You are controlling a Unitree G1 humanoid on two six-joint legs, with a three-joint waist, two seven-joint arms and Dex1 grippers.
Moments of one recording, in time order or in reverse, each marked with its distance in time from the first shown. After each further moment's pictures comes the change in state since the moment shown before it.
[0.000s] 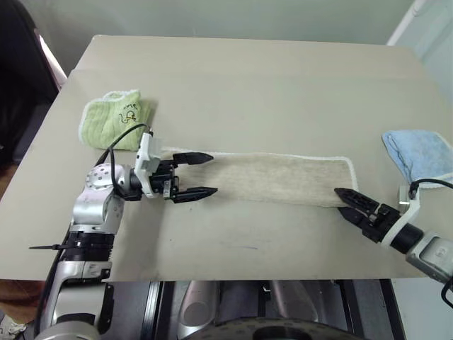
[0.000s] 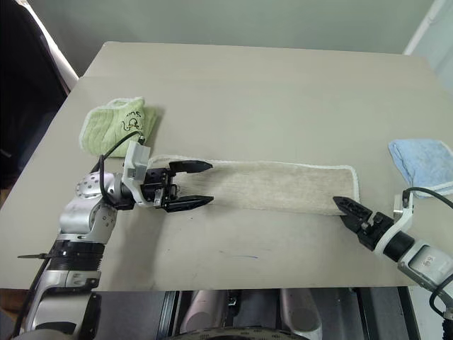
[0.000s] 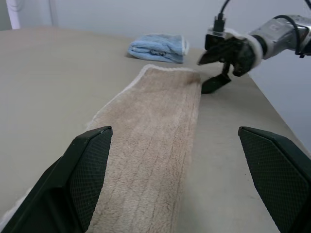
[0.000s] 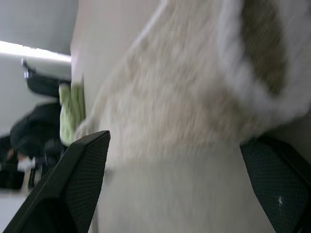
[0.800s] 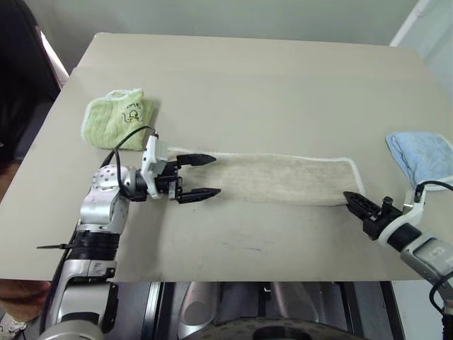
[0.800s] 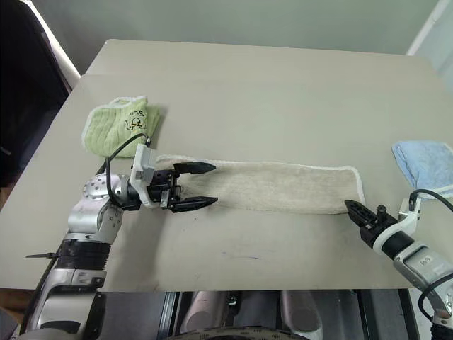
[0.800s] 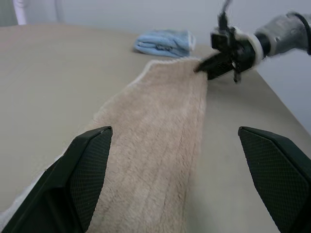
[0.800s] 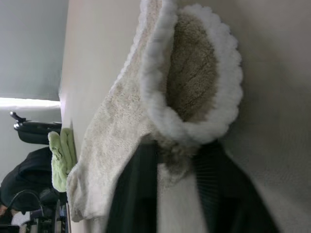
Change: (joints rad) left arm -0.026 -0.037 -0.002 0.028 -0.002 0.027 0.054; right arm 0.052 0.066 -0.006 -0.044 0.004 -0.130 -0.085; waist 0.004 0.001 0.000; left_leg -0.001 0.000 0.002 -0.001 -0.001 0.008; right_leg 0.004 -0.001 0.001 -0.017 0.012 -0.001
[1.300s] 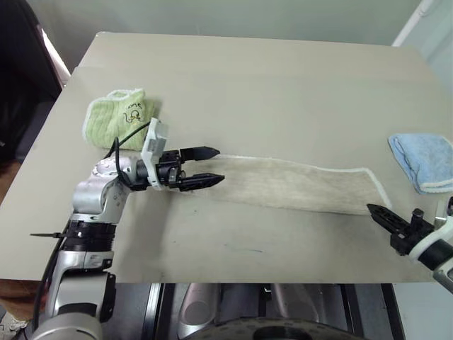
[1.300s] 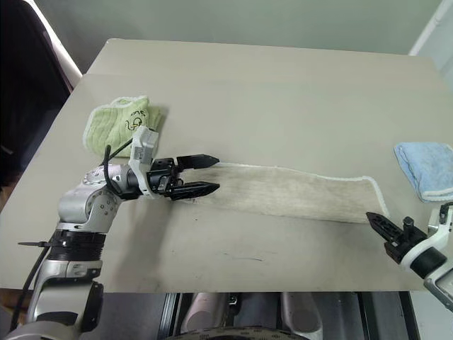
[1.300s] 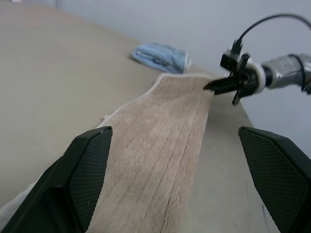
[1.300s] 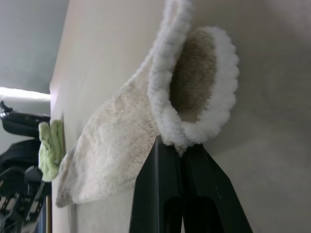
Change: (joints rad) left arm -0.055 0.047 -0.015 -0.063 -0.085 0.285 0.031; right arm 0.197 -0.146 -0.149 -0.019 -0.001 0.049 0.196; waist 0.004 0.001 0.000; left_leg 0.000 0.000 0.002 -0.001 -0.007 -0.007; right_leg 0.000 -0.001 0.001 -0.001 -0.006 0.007
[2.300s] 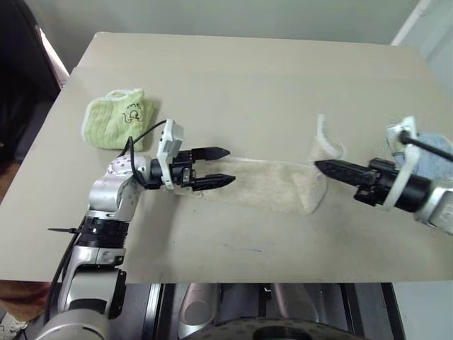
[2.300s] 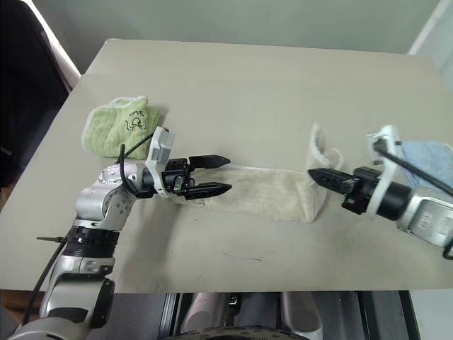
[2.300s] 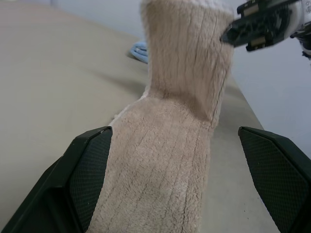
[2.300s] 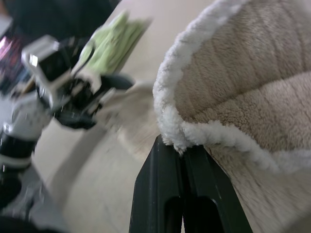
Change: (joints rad) left arm -0.028 -0.064 -0.034 0.003 0.053 -0.035 0.040; right arm -0.620 -0.302 0.470 -0.248 -0.199 0.026 0.140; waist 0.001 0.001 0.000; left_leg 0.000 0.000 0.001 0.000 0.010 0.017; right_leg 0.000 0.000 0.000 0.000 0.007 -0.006
